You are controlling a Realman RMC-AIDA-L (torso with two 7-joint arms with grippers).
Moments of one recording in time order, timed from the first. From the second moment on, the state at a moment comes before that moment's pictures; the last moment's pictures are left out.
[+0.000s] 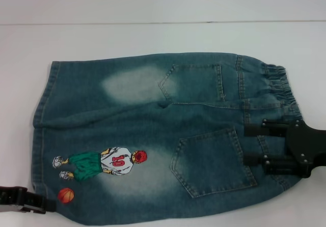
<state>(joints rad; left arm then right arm) -0.47 -2.04 0.44 0.87 2.71 1.84 -2.28 0.43 2.03 -0.62 -0.61 -2.02 -1.87 1.33</state>
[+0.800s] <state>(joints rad) -0.47 -2.04 0.44 0.87 2.67 1.83 -2.27 0.43 1.95 -0.47 -0.80 -2.11 -1.81 1.69</state>
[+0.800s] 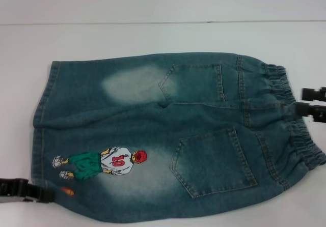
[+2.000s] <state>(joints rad) -0.50 -2.03 0.44 0.87 2.59 1.83 -2.25 0.57 1.95 -0.62 -1.01 -2.71 -1.84 1.84</state>
